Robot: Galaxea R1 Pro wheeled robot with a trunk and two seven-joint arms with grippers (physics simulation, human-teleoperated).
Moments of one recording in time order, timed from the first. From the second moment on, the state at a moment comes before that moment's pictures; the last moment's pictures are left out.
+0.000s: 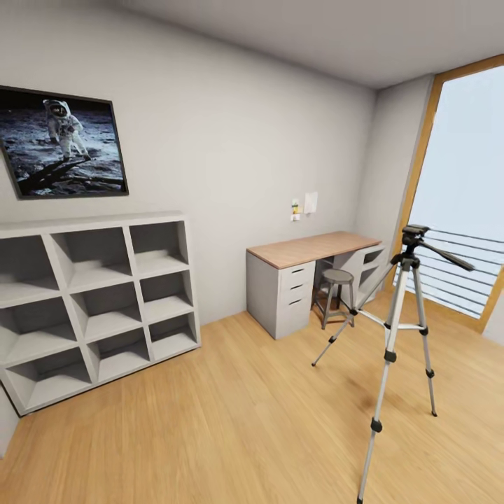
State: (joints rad) left arm -0.27 -0.06 -0.34 0.00 0.87 0.02 0.19; right arm -0.23 -0.17 -0.23 0.03 0.29 -0.11 0.05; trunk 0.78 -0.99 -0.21
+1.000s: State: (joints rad) left arm -0.27 -0.04 -0.34 0.00 0.88 0.03 0.18; right arm -0.23 -0.16 -0.23 0.03 0.29 -0.11 0.06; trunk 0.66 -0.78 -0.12
